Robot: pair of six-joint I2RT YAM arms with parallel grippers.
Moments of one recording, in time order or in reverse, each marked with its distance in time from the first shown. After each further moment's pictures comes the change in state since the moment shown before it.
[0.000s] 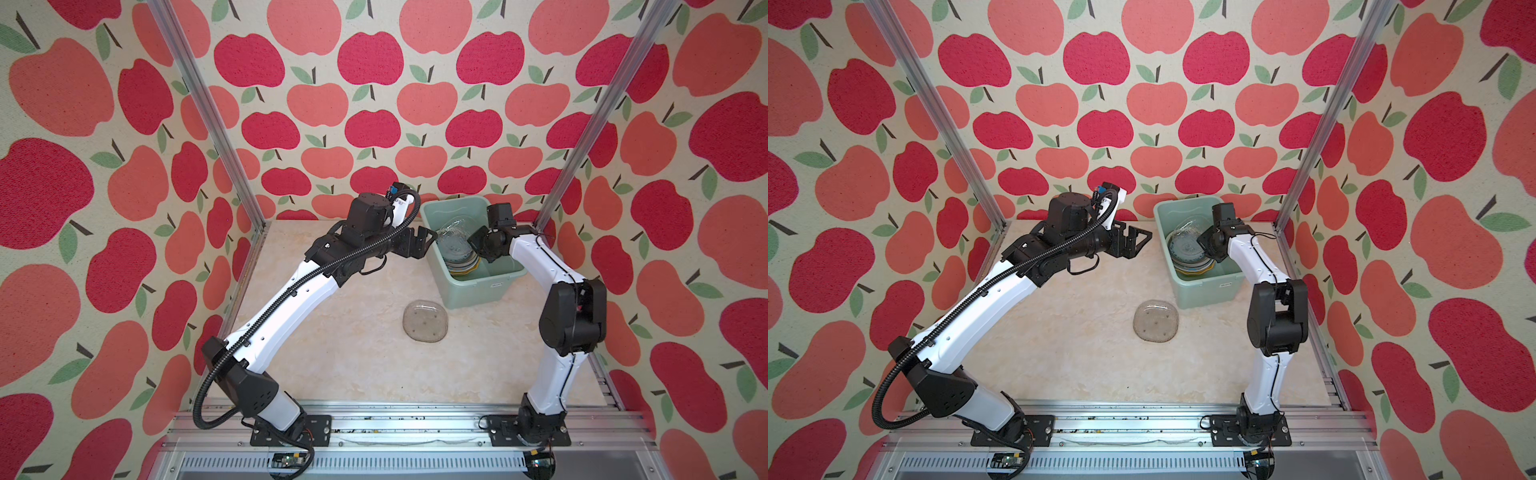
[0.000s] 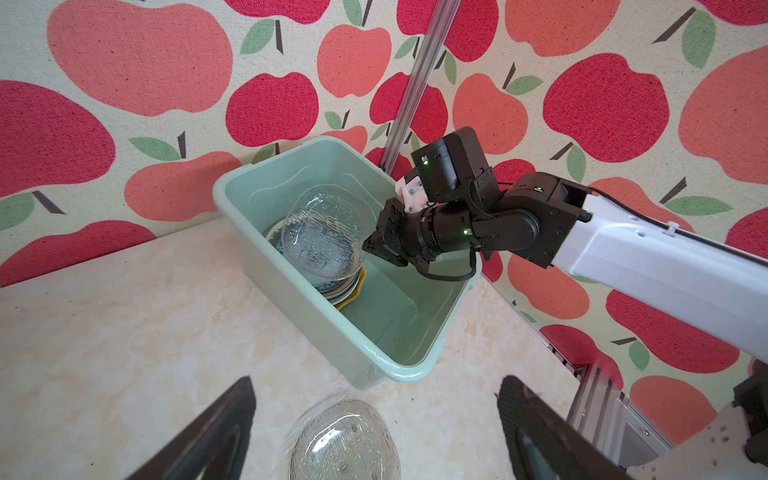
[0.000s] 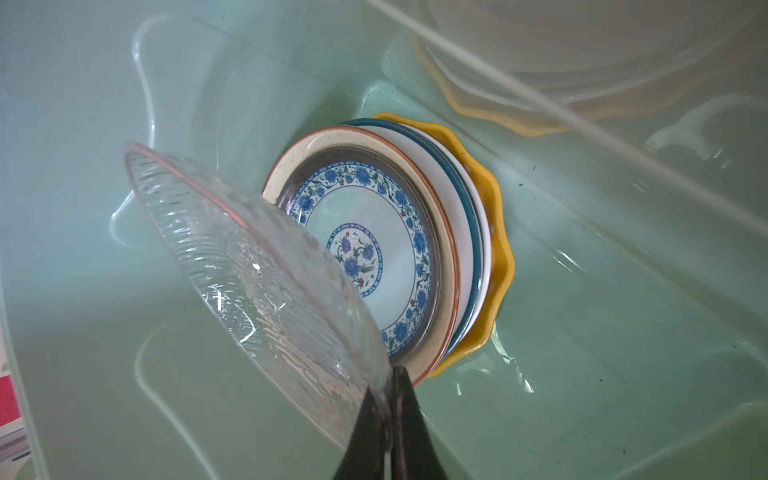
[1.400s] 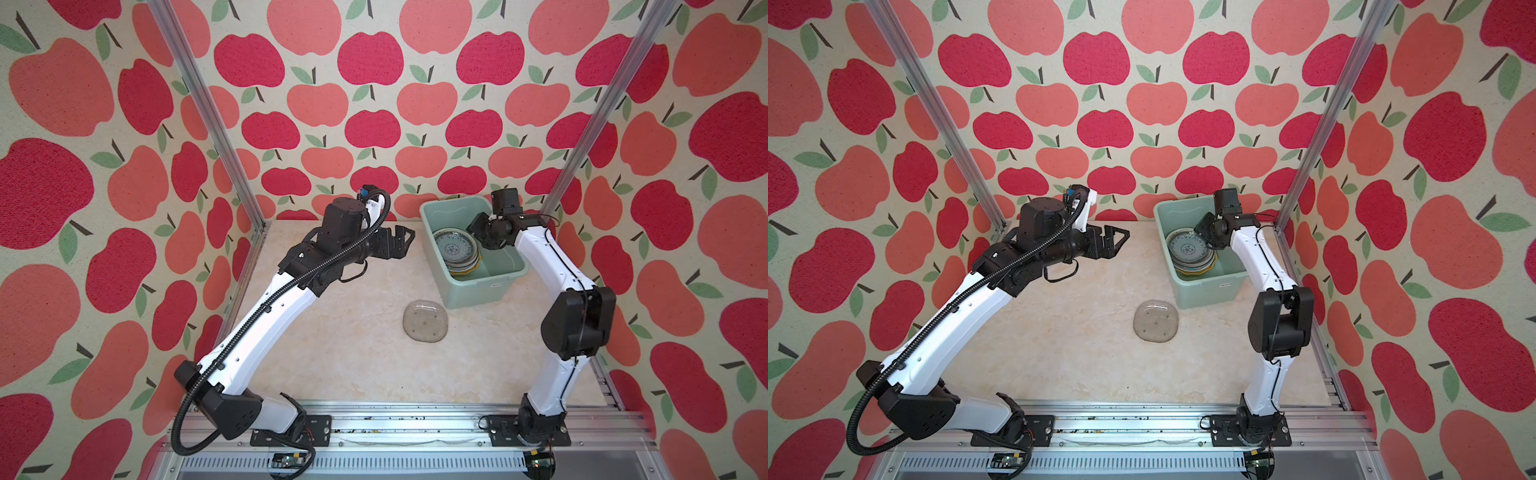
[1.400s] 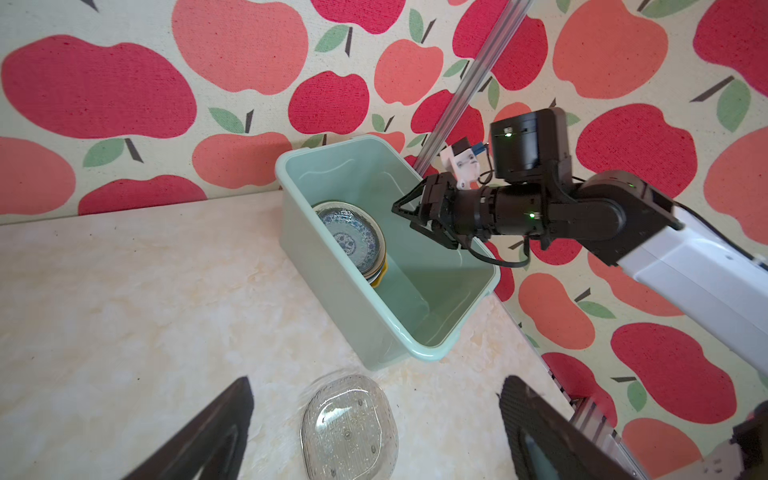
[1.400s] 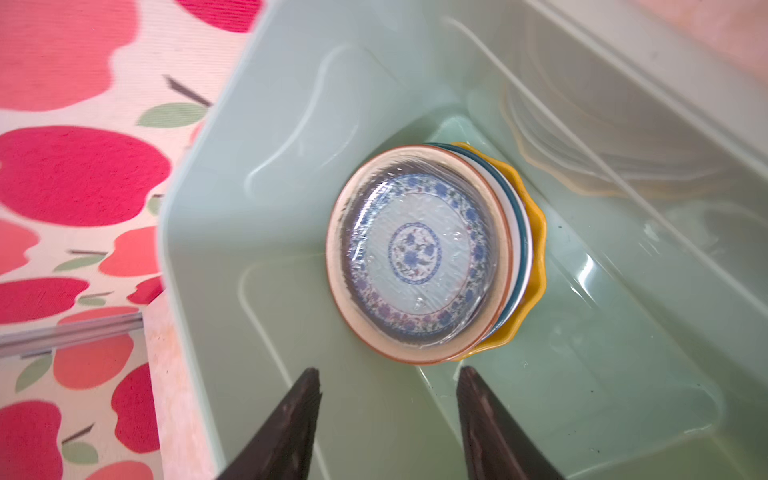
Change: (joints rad) left arm 0.085 -0.177 -0.129 -0.068 -0.055 -0.156; right arm 0.045 -0.111 0.140 -0.078 -0.031 -0.254
